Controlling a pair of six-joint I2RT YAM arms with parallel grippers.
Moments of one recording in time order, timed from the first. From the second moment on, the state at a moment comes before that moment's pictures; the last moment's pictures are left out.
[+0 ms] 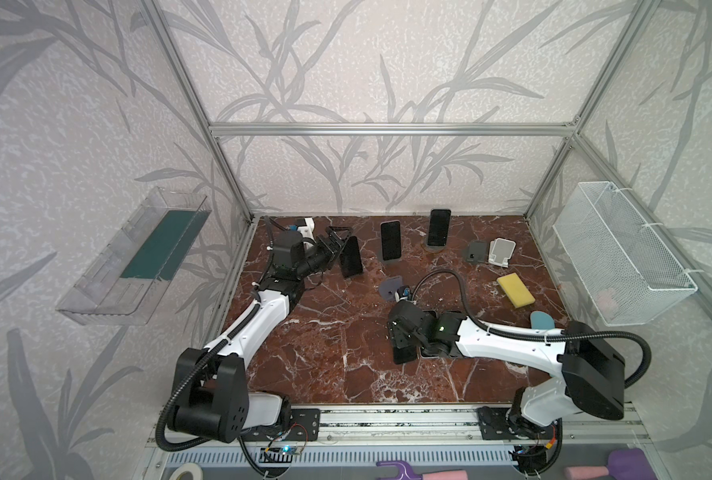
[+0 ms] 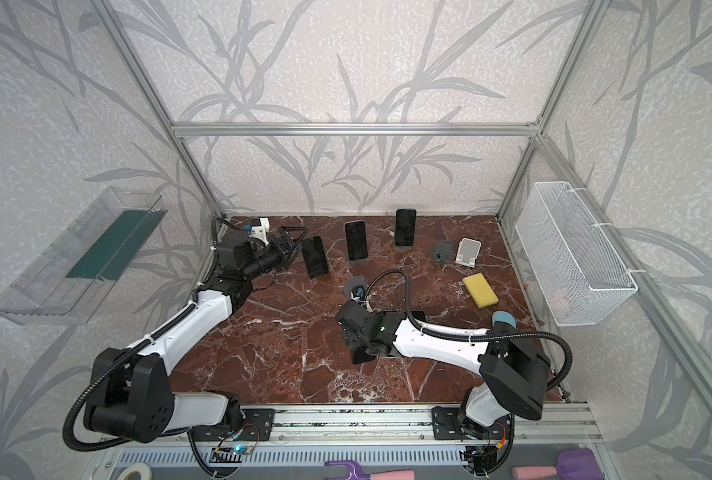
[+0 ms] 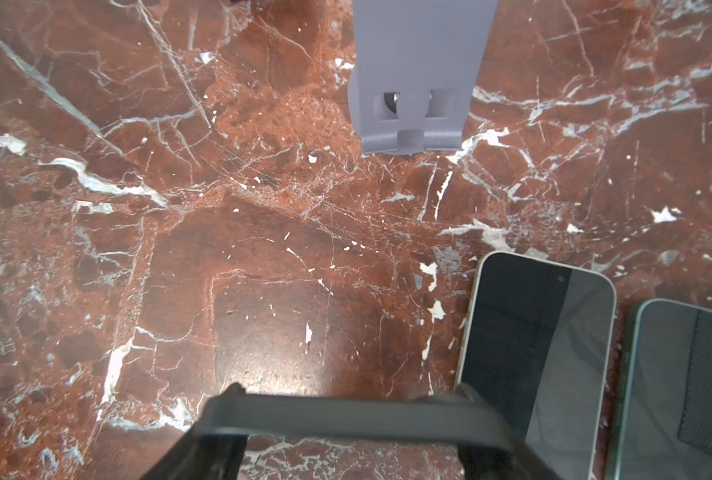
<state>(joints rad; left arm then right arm) -0.18 1.35 0.89 0.25 0.51 -1.12 1.05 1.54 0.95 -0.42 0.31 0.73</state>
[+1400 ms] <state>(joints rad) -0.20 1.40 0.88 0.30 0.53 -1.17 1.06 1.82 0.94 -0.19 0.49 0.87</state>
